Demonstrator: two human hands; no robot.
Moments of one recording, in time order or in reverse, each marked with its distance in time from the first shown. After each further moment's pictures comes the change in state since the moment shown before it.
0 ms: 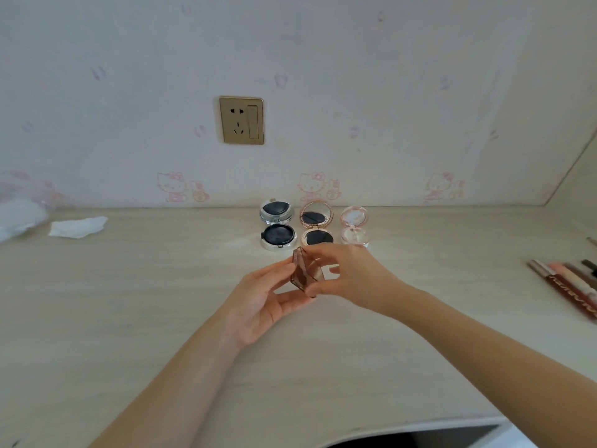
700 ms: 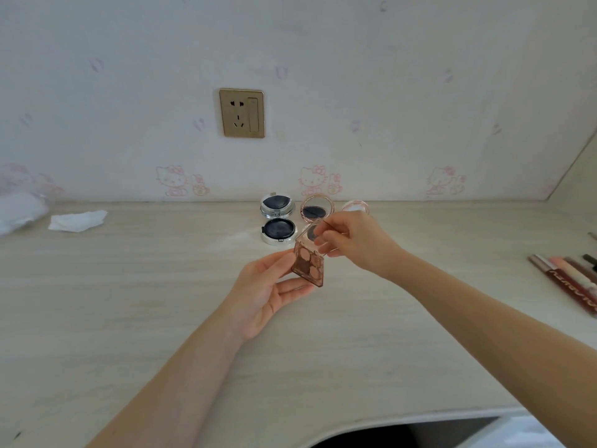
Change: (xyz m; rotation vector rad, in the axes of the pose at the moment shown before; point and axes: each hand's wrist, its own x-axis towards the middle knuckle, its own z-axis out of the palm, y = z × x) left_hand 0.003 -0.003 0.002 -0.023 0.061 0.073; right_hand 0.028 0.006 -0.019 0.153 0.130 0.194
